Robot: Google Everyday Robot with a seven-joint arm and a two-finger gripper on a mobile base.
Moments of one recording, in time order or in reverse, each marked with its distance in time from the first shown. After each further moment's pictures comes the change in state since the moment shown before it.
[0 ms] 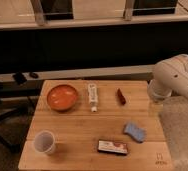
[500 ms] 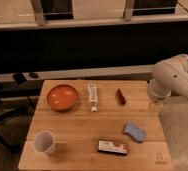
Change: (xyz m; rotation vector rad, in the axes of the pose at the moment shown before) arm -0.014 -0.008 0.005 0.009 -0.002 -0.038
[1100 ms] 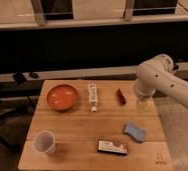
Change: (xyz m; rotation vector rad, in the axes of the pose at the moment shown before) arm -0.039 -0.020 0.025 0.014 -0.017 -0.099
